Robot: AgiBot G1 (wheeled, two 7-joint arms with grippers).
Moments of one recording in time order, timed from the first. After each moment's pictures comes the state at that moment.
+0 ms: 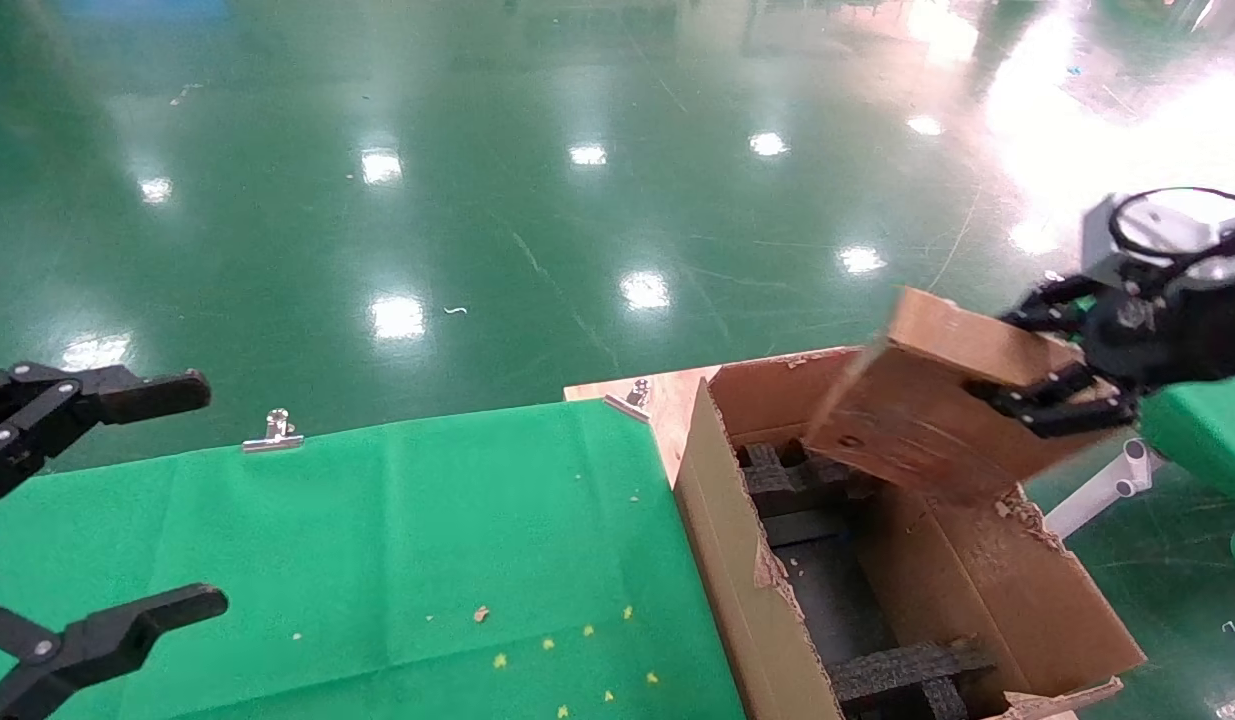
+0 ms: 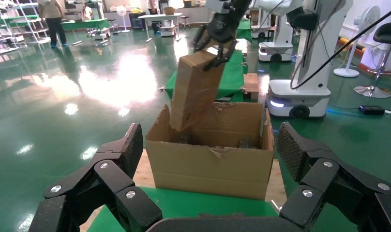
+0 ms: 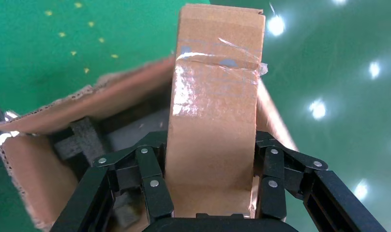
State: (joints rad) left arm -1.09 0.58 0.36 -1.25 0.66 1.46 -0.14; right arm 2.31 -0.44 -1.55 0.67 -1.15 -1.55 0.01
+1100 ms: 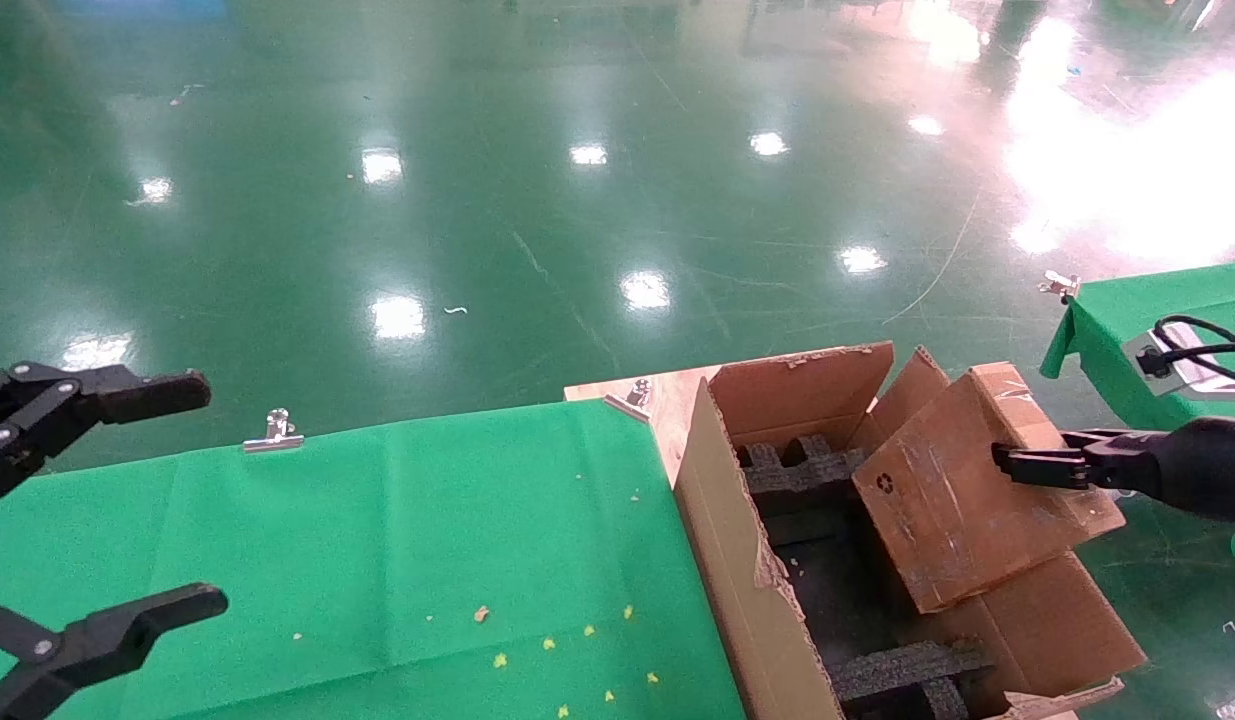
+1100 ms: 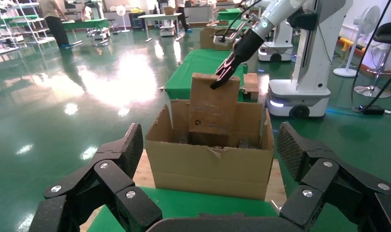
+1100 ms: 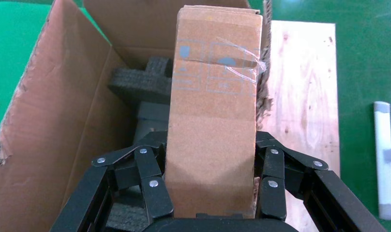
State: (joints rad) left arm -1.09 0.58 0.36 -1.25 0.66 1.46 -0.14; right arm 1.82 -0.19 -1.62 0.76 -0.74 -0.99 0.47
